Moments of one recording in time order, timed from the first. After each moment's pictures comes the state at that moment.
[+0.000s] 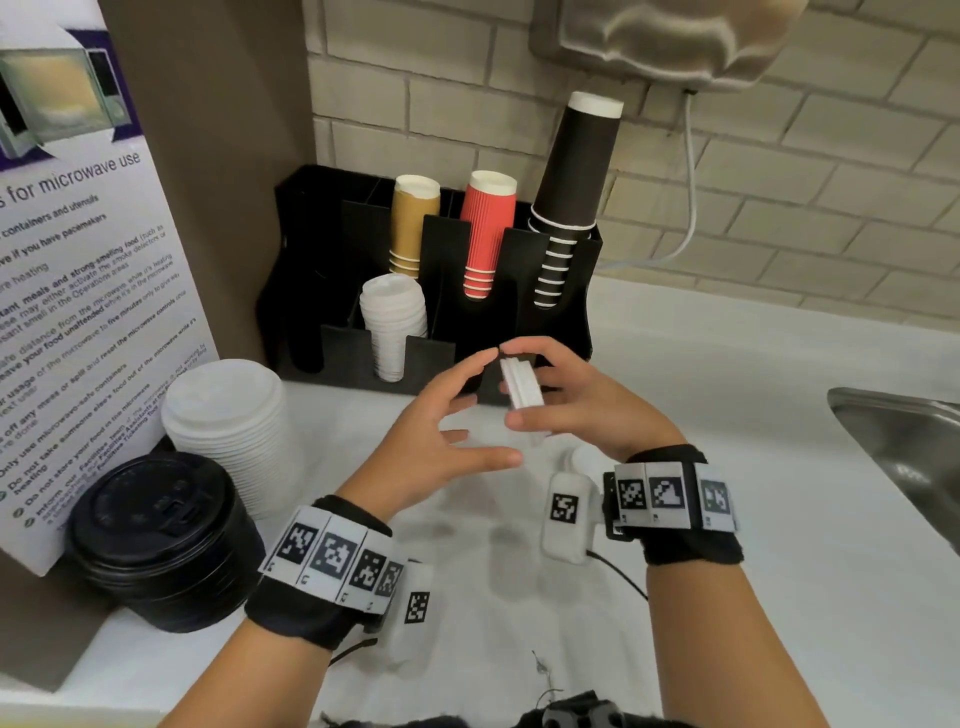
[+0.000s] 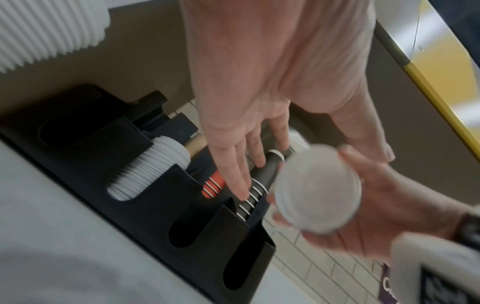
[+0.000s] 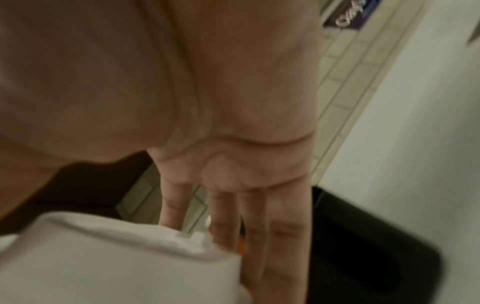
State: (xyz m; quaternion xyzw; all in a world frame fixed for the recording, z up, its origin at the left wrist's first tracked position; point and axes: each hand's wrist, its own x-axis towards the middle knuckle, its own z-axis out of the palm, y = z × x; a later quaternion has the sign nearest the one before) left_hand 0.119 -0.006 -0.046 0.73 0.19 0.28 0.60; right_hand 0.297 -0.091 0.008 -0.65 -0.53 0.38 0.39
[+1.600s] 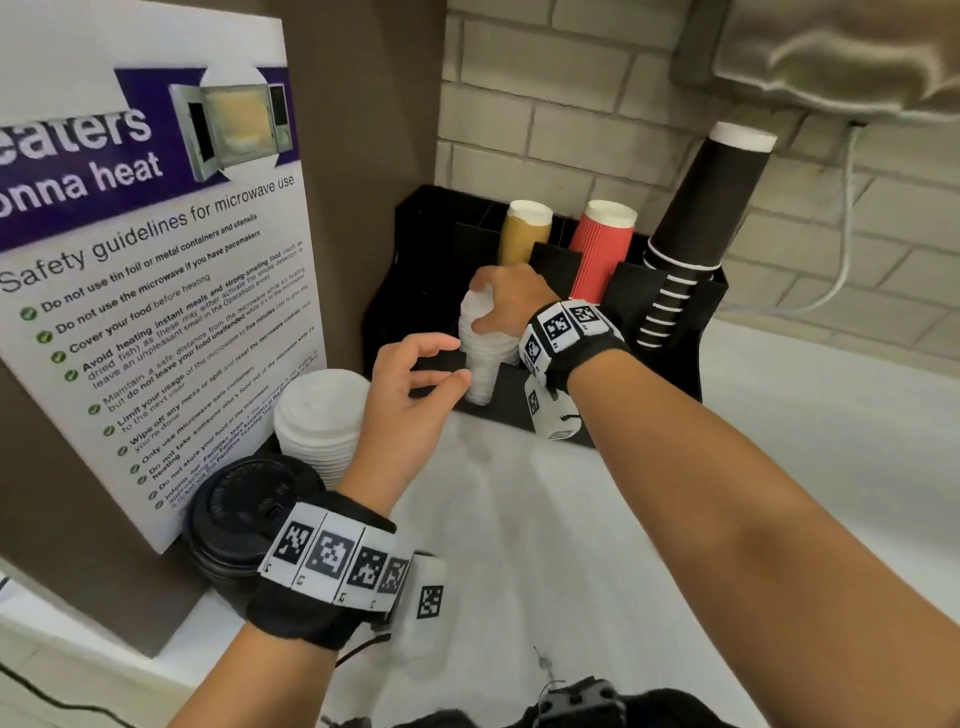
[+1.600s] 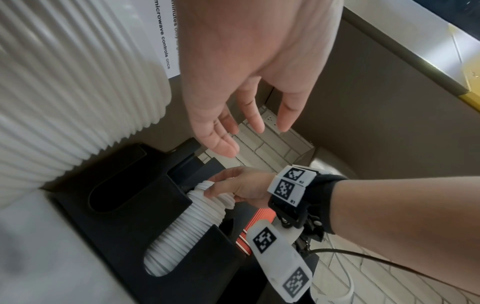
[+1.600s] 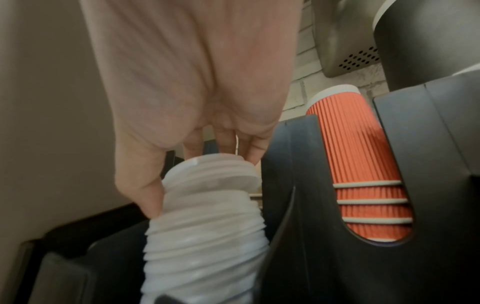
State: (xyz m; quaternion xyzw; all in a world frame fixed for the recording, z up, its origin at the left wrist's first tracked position) left_hand 0.074 0.042 -0.025 0.62 0.35 0.52 0.48; right_hand 0.258 0.143 0.021 -0.70 -0.70 0.02 0.10
